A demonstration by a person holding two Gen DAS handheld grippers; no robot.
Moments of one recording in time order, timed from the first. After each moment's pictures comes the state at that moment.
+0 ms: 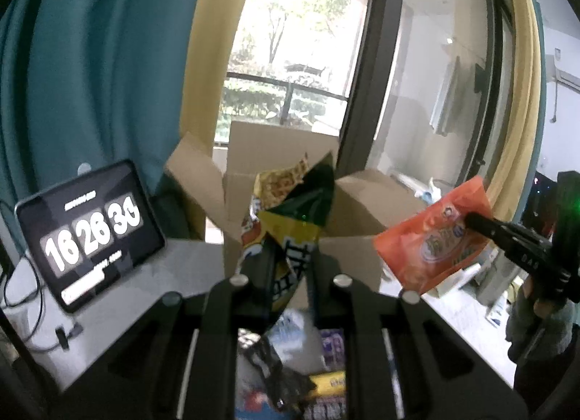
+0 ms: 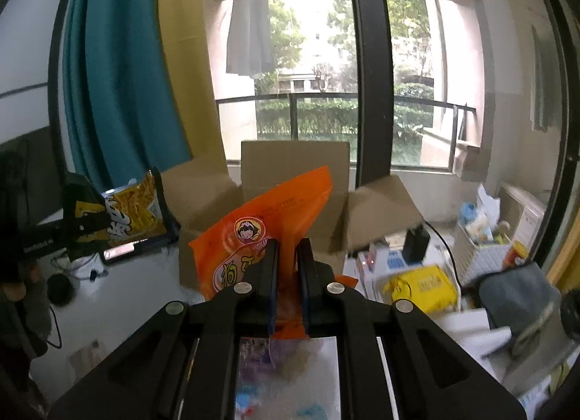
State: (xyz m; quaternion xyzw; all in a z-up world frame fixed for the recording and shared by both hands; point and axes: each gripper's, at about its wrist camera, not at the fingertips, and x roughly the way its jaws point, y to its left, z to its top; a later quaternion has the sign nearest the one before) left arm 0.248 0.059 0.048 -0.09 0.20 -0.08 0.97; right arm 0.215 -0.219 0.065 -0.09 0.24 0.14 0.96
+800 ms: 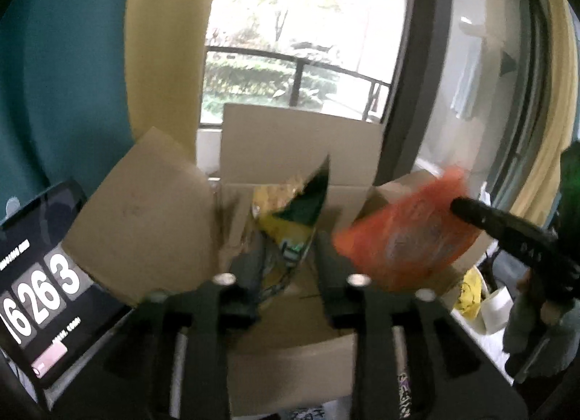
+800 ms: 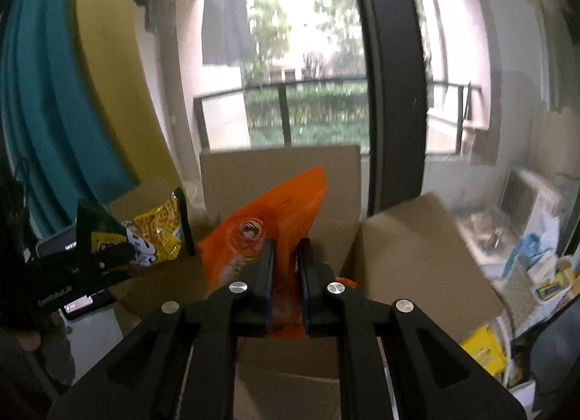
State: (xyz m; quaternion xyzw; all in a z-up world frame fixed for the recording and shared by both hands) left arm 0.420 0.062 0.024 -0.10 0.25 -0.07 0.96; right arm 0.405 -0.204 0.036 -0.05 0.28 0.12 0.95
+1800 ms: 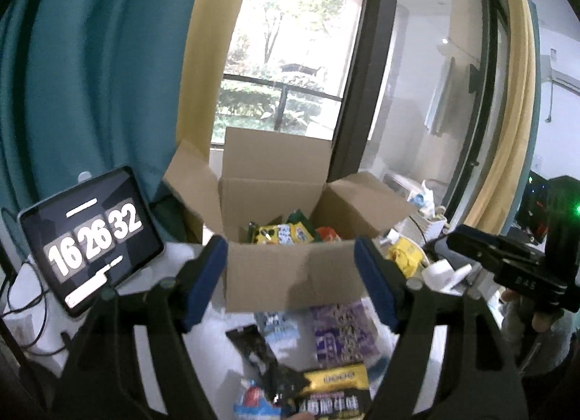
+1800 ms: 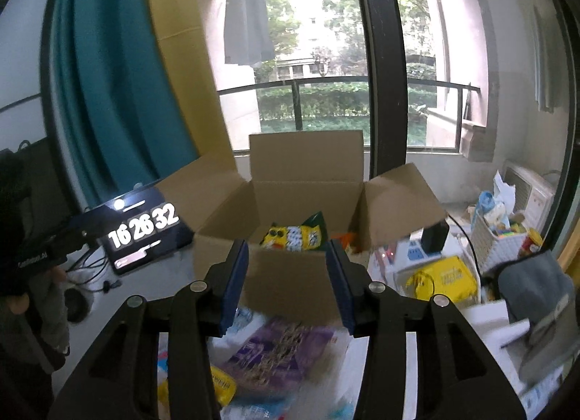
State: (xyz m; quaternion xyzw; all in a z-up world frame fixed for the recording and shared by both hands) left arm 0.231 0.061 0.061 -0.10 0.20 -0.09 0.97; right arm 0.234 -0.199 0.064 -0.06 0.27 0.14 0.95
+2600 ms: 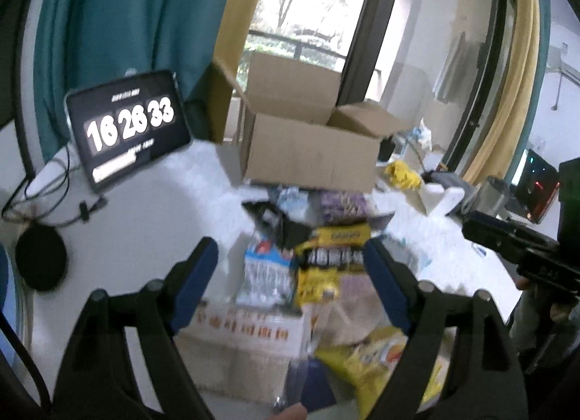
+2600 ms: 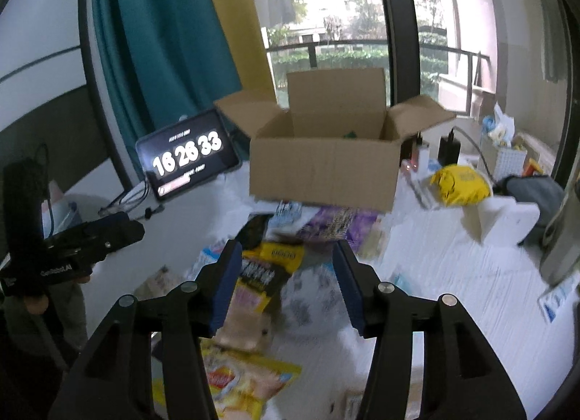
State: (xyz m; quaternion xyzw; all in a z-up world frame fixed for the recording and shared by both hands) left arm 0.106 0.070 -0.029 -0.12 0.29 -0.08 0.95; right arm 0.098 -0.175 0.006 -0.06 0.34 0.16 0.92
